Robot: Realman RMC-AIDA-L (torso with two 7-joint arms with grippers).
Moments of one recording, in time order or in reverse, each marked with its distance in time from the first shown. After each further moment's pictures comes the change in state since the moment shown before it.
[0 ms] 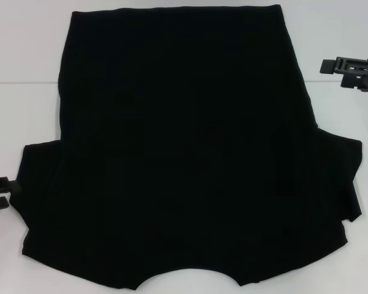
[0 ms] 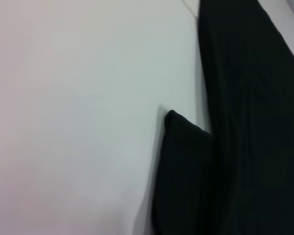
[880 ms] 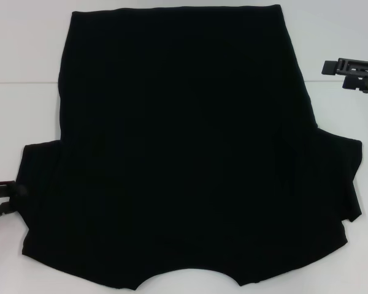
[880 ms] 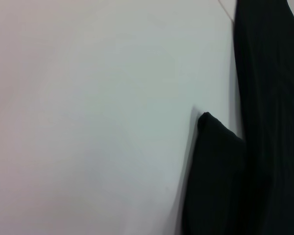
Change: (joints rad) left arm -0.006 -0.001 0.009 -0.109 0.001 -0.144 -0.025; right arm -0.004 -0.002 0.002 0.004 0.000 0.005 0.000
